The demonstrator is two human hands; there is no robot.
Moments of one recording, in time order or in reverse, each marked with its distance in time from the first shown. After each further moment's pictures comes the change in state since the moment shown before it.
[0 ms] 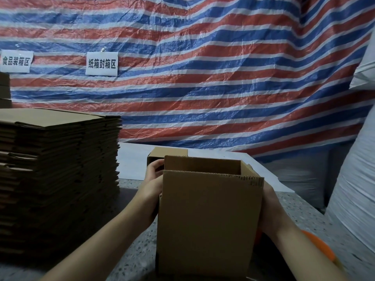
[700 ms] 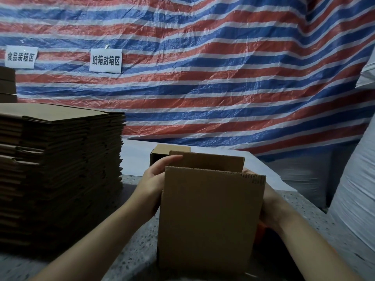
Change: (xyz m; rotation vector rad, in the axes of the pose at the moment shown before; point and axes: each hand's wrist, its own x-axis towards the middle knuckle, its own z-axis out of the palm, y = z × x) left_hand -0.010 0.011 -0.003 0.098 -0.111 0.113; right_hand 0.007 -0.010 0.004 -0.153 -0.105 0.076
